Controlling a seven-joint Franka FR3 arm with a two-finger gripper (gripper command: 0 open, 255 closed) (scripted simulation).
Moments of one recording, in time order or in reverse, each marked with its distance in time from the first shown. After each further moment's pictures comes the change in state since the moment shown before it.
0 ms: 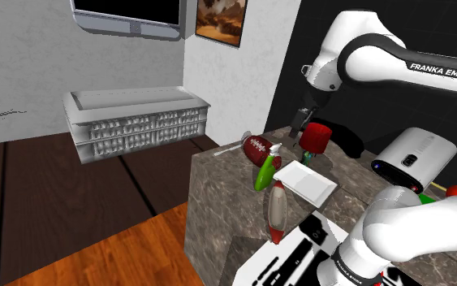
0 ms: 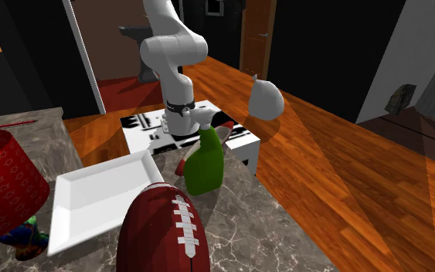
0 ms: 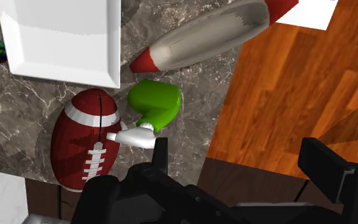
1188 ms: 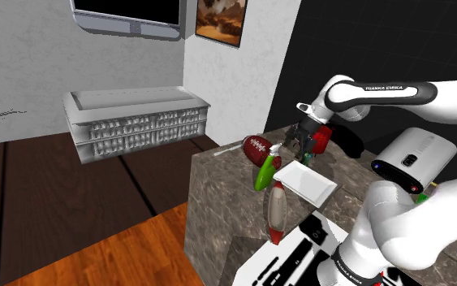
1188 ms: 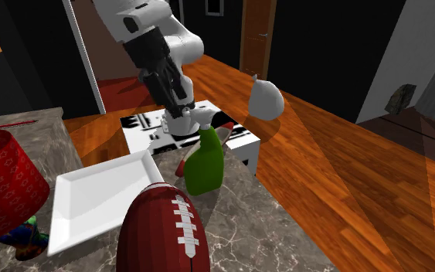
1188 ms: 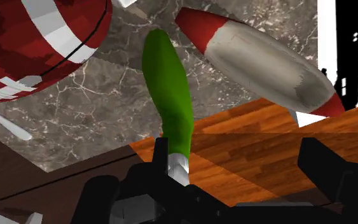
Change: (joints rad) arm 0.376 0.147 -0.873 -0.125 -0.056 0.353 -1.253
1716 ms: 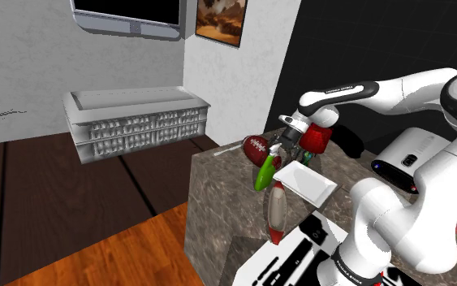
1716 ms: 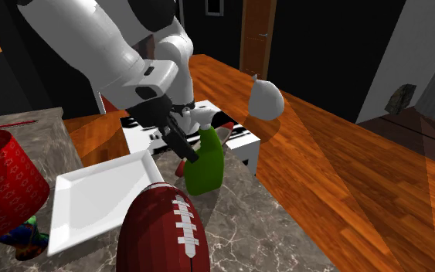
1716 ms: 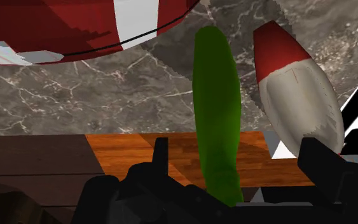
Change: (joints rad) arm 0.597 0.231 -0.614 0.195 0.147 0.040 -0.569
